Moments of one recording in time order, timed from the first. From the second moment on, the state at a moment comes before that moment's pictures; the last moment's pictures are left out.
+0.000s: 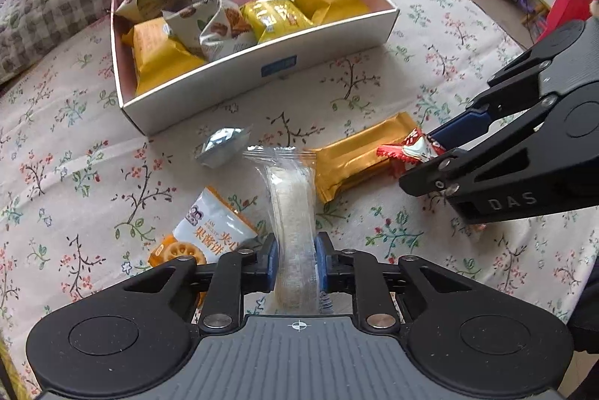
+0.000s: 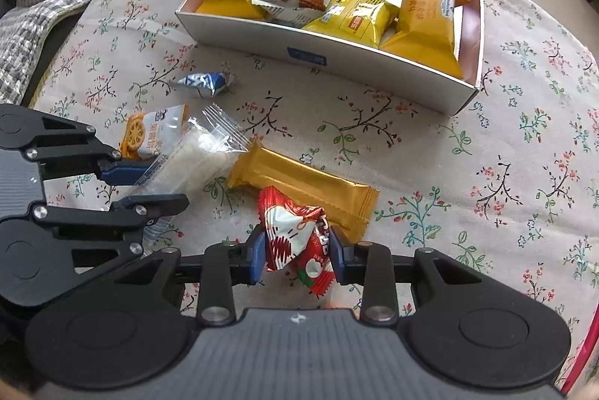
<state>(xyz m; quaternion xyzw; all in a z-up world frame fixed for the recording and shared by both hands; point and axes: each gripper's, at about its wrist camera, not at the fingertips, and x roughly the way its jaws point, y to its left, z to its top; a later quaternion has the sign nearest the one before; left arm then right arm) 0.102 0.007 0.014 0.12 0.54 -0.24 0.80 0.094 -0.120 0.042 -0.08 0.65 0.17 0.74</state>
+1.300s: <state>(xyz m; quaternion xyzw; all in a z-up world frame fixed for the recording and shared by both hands) 0.146 0.028 0.086 0.02 0.43 -0.21 0.88 0.136 -0.167 0.096 0.05 0.56 0.12 0.81</state>
